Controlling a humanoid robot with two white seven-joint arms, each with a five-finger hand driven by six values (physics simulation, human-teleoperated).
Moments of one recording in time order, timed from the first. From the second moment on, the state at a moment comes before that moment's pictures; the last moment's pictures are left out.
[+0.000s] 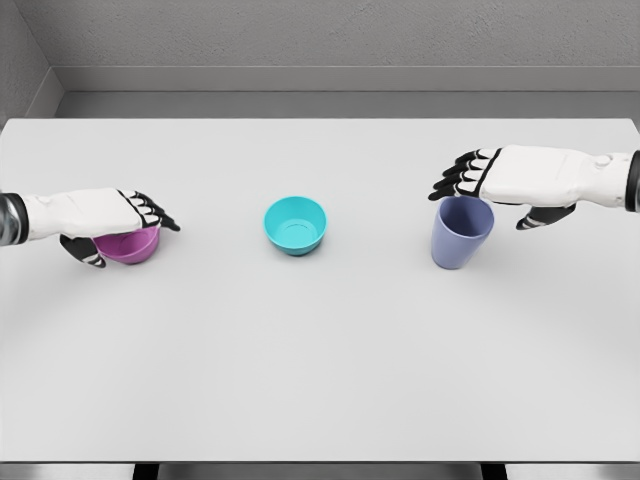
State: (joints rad) left arm -0.67 0.90 -0.74 -1.34 -0.47 -0.61 -0.54; right arm -0.74 -0.97 0.68 -1.60 0.29 -0.61 0.61
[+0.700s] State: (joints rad) left arm -0.73 0.90 -0.75 -1.36 -0.47 -0.61 -0.56; right arm -0.76 -0.94 0.72 -1.60 0.30 -0.61 0.61
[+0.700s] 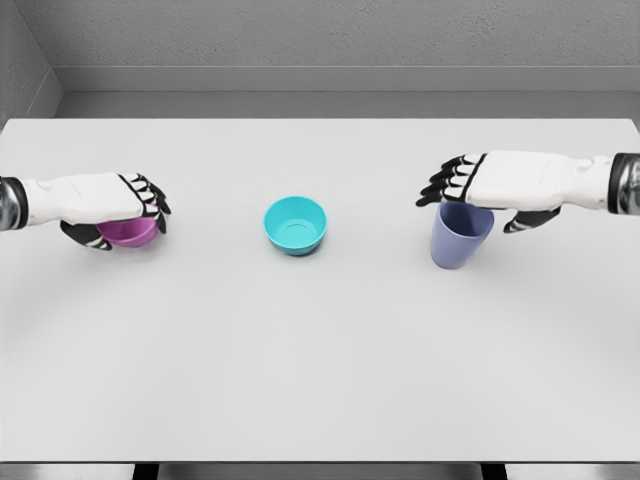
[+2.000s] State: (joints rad) left arm -0.97 0.52 -0.95 -1.37 -0.51 -0.61 -0.56; right arm -0.77 -0.93 0.74 -1.56 0.32 -0.61 0.61
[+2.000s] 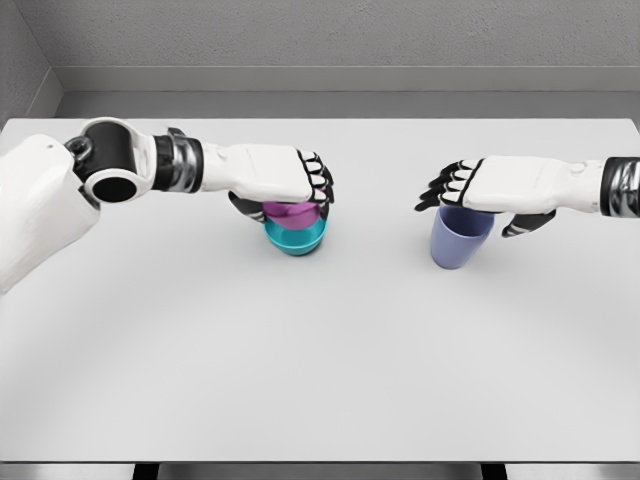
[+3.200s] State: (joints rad) left arm -0.97 0.49 -0.99 -1.31 -0.52 -0.61 -0.56; right arm -0.77 -0.92 0.75 -1.55 0.32 -0.61 0.61
